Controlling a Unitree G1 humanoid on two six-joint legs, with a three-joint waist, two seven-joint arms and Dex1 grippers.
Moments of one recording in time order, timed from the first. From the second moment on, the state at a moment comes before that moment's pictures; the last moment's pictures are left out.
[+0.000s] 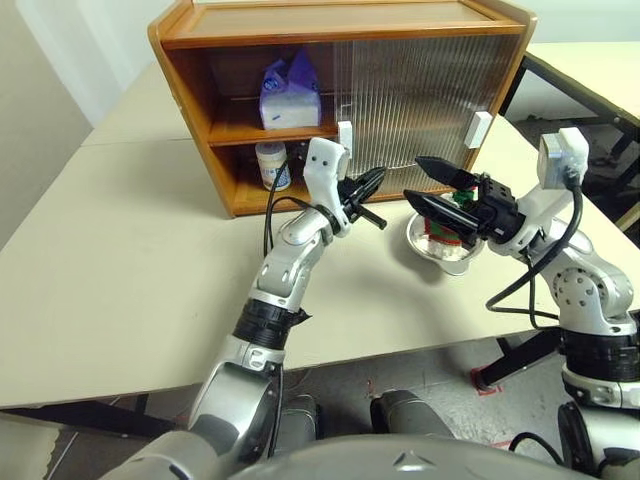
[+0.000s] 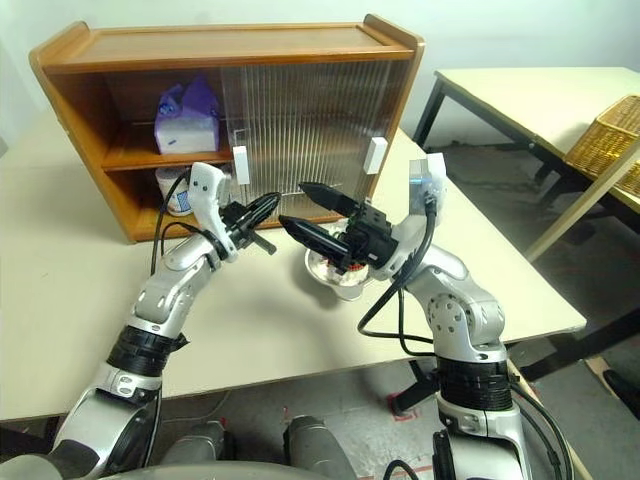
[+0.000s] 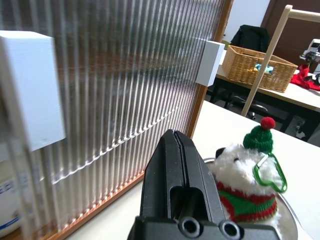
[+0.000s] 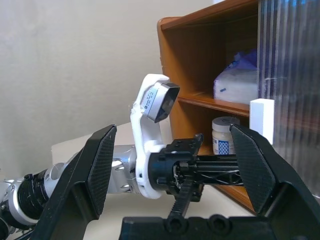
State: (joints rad) left arm -0.56 0.00 -0.14 0.22 -0.18 0.21 -0.40; right arm -0.35 -0.43 -0.14 -0.21 0.82 0.48 0.94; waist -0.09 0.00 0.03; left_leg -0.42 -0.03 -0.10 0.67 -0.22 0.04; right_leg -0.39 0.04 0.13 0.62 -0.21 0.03
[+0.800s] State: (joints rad) left arm -0.69 -0.11 -0.02 0.46 -0.03 -0.03 0.19; right arm -0.33 -0.45 -0.15 -0.24 0.82 0.48 0.92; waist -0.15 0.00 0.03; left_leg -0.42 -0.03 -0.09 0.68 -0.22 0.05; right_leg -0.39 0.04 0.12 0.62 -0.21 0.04
